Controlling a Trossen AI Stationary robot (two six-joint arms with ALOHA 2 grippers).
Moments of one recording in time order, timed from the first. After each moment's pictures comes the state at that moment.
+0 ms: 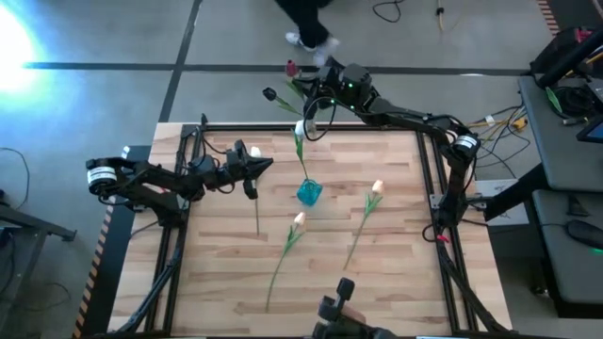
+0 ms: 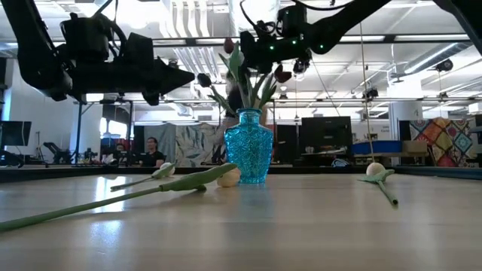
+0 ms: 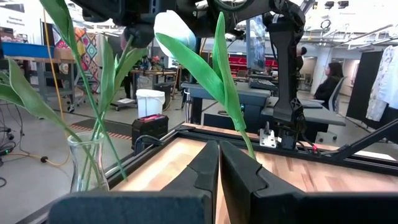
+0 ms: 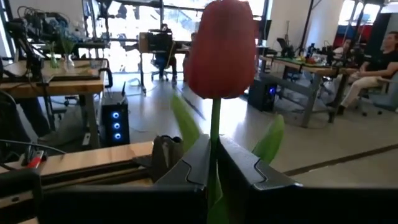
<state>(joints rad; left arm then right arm) 0.39 1.37 0.21 1.31 0.09 -0.09 -0.64 1.90 1.52 0.40 -0.26 -0.08</state>
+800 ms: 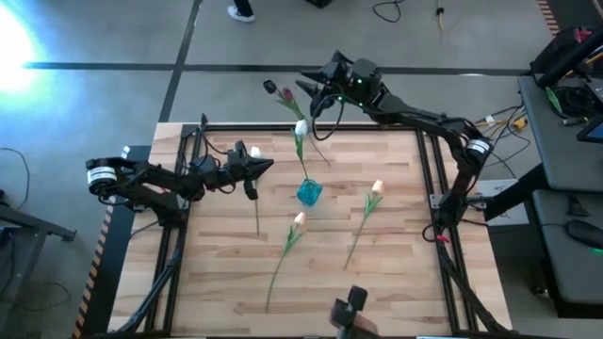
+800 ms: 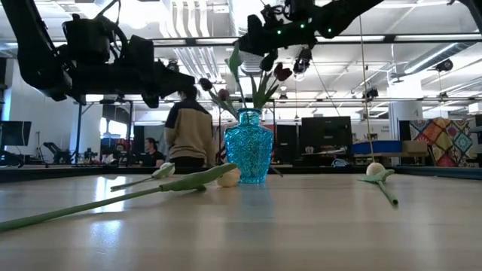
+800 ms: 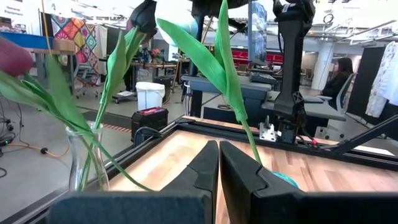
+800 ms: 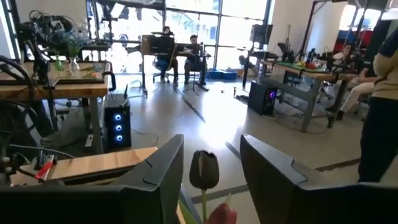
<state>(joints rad) 0.39 1.37 0.21 1.28 0.09 -0.10 -0.63 1.79 1.52 0.30 -0.26 -0.09</state>
